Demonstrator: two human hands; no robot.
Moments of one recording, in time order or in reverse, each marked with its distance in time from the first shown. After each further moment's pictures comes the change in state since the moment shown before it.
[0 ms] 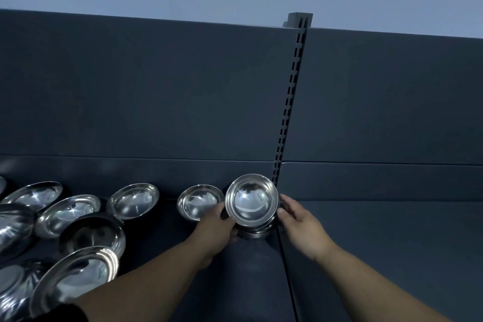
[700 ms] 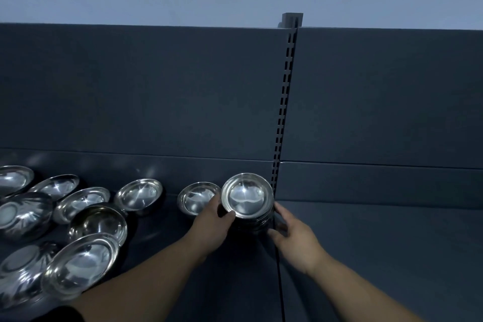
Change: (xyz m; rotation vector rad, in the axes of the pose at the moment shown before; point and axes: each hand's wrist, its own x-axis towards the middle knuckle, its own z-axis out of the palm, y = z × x) left_hand -0.011 0.005 0.015 0.241 0.168 0.161; right_hand -0.010 0.020 -0.006 -0.220 -0.117 -0.107
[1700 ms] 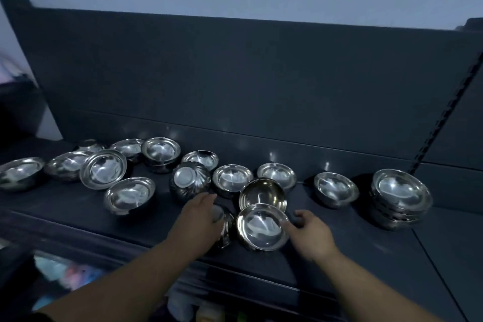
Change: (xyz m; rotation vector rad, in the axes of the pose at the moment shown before) left_hand -0.099 -0.166 -0.311 0.629 0.224 0.137; right_hand -0.022 -0.186 0.255 -0.067 0.065 0.137
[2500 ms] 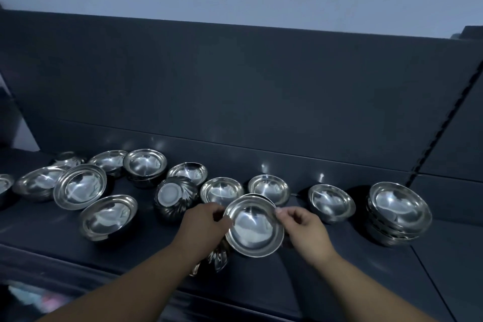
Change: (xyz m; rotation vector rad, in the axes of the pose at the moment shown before) left_hand 0.044 0.030 0.004 -0.296 0.021 -0.108; right_hand 0.040 -0.012 -0.011 0.454 -0.008 -0.066
